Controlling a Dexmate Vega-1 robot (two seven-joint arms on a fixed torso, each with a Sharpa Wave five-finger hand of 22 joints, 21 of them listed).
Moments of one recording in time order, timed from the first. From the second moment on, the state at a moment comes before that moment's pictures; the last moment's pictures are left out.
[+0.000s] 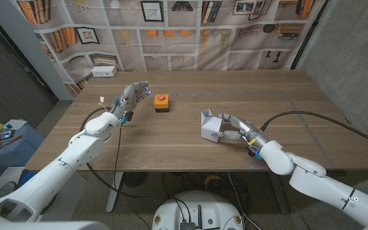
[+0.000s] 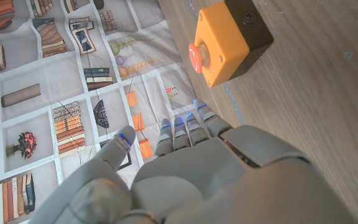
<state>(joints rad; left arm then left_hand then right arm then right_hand) 0.94 0.70 0.31 -1.54 -0.68 -0.12 -0.02 0.05 0.09 0.79 0.13 0.18 0.12 0.04 0.21 0.18 0.07 0.02 0.21 0.18 0.08 0.00 0.19 0.17 0.18 0.00 0.21 0.17 -1.17 -0.90 -0.52 -1.98 -0.26 -0.07 -0.22 0.90 -0.05 0.29 -0.17 0.19 0.21 -0.04 0.51 0.28 0.42 -0.12 0.33 0.32 0.16 -0.04 0.33 0.29 0.32 -0.02 0.20 0.17</state>
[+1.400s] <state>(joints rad) 1.02 0.71 0.30 -1.73 -0.68 -0.01 0.14 0.05 0.09 0.80 0.13 0.18 0.14 0.03 0.21 0.18 0.08 0.02 0.21 0.19 0.10 -0.01 0.19 0.17 0.18 0.00 0.21 0.17 -1.14 -1.01 -0.37 -2.01 -0.14 -0.04 -0.13 0.90 -0.05 0.30 -0.16 0.19 0.21 -0.04 0.52 0.28 0.44 -0.12 0.32 0.33 0.18 -0.04 0.35 0.30 0.34 -0.02 0.20 0.17</state>
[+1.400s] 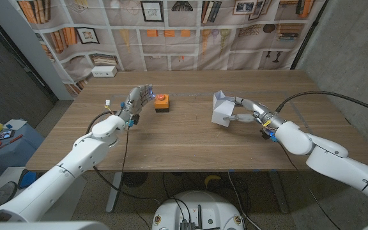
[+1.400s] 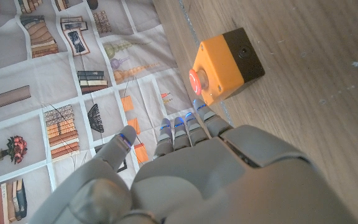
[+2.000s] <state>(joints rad) 1.02 0.69 0.33 -1.78 -0.66 0.03 0.20 0.05 0.09 0.80 0.14 0.18 0.14 0.02 0.21 0.18 0.08 0.02 0.21 0.19 0.10 -0.01 0.19 0.17 0.18 0.00 0.21 0.17 -1.10 -1.07 -0.32 -1.96 -0.09 -0.01 -0.09 0.90 -0.05 0.30 -0.16 0.19 0.21 -0.04 0.53 0.28 0.45 -0.12 0.32 0.33 0.19 -0.04 0.36 0.31 0.35 -0.01 0.20 0.17</state>
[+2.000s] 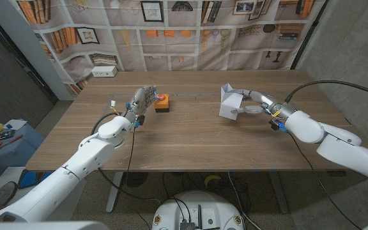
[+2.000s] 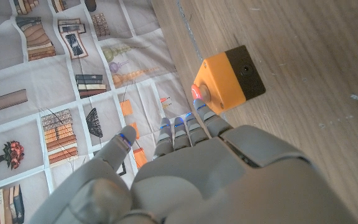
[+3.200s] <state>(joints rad) 0.95 0.62 0.39 -1.75 -0.63 0.07 0.25 0.05 0.09 0.80 0.14 0.18 0.14 0.02 0.20 0.18 0.08 0.02 0.21 0.19 0.10 -0.01 0.19 0.17 0.18 0.00 0.21 0.17 -0.90 -1.19 -0.36 -1.91 -0.15 -0.03 0.20 0.89 -0.03 0.30 -0.16 0.19 0.21 -0.04 0.53 0.27 0.48 -0.12 0.32 0.35 0.21 -0.04 0.37 0.31 0.39 -0.02 0.20 0.17</state>
